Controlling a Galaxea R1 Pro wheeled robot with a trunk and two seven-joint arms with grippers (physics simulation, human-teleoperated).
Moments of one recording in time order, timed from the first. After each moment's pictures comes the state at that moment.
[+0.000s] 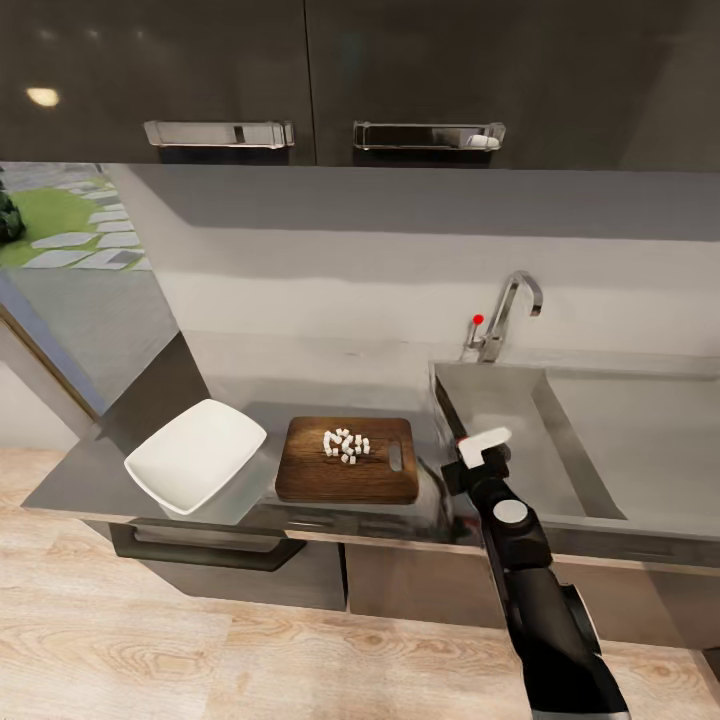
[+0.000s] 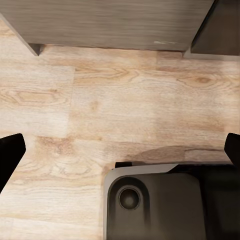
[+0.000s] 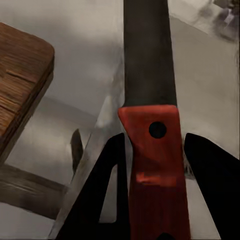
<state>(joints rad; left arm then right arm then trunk) 0.19 0.04 -0.12 -0.65 0.07 -0.55 0.09 -0.43 0.16 0.01 -1.57 0.58 0.55 0.22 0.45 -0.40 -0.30</state>
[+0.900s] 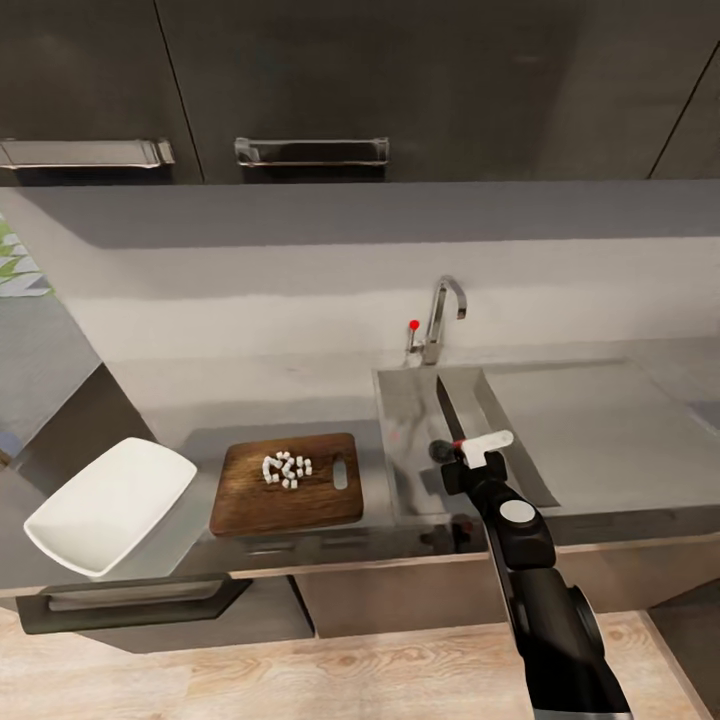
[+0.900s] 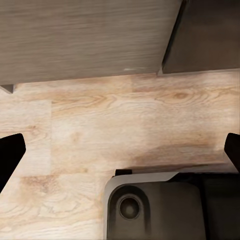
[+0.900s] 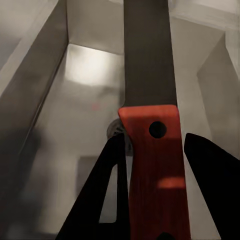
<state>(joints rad) 0.19 0.04 -0.12 -0.65 0.07 -0.55 0.09 -0.43 0.16 -0.01 -1.56 0.47 0.56 0.21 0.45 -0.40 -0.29</state>
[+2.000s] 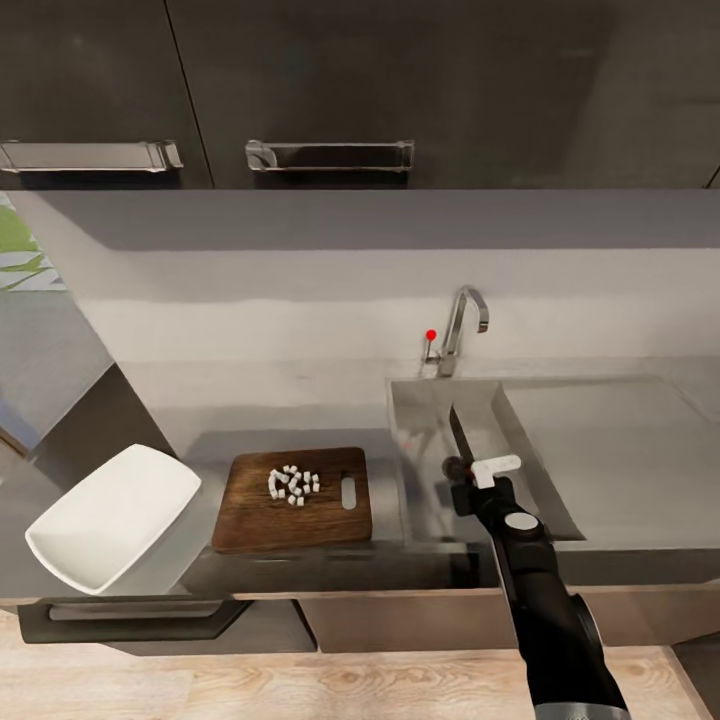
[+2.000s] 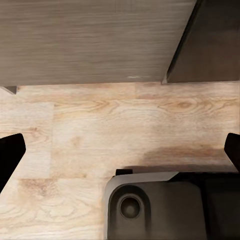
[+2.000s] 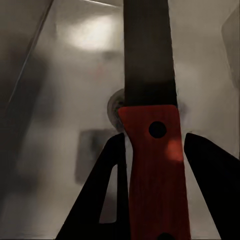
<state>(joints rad) 0.19 0.05 -0.12 -0.65 0.07 -0.54 0.09 -0.43 0.16 -0.11 -1.43 0.46 0.57 0.21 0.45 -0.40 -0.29</state>
